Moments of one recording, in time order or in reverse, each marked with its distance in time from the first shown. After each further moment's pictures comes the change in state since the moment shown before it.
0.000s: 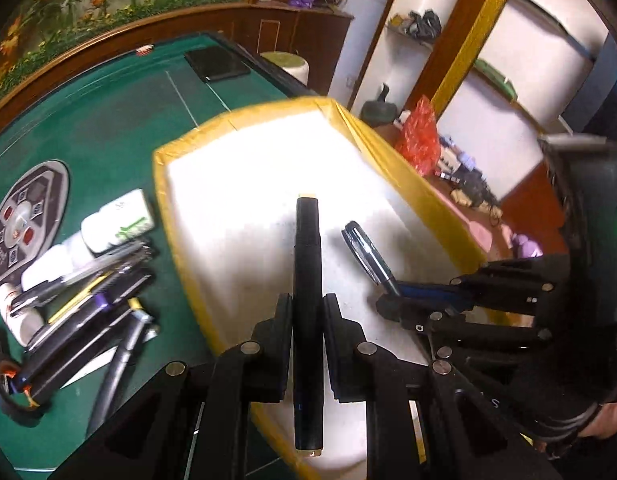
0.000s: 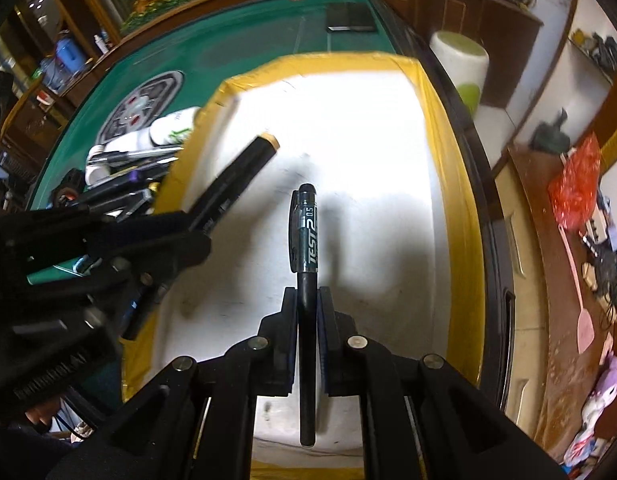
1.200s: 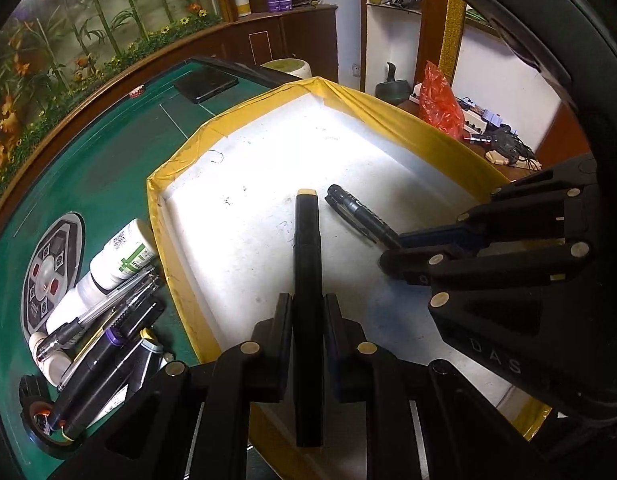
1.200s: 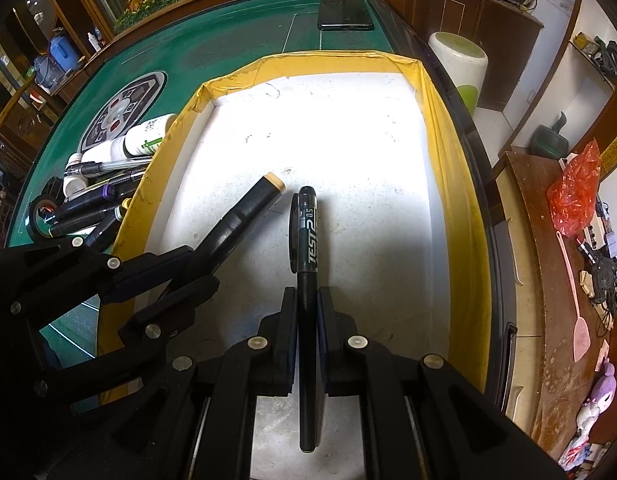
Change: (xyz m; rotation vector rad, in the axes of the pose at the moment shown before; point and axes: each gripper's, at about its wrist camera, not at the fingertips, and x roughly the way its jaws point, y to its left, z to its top) left arm 0.022 -0.022 -0.012 0.201 -0.034 0.208; right arm 0.018 -0.009 0.016 -0.014 -0.003 -0.021
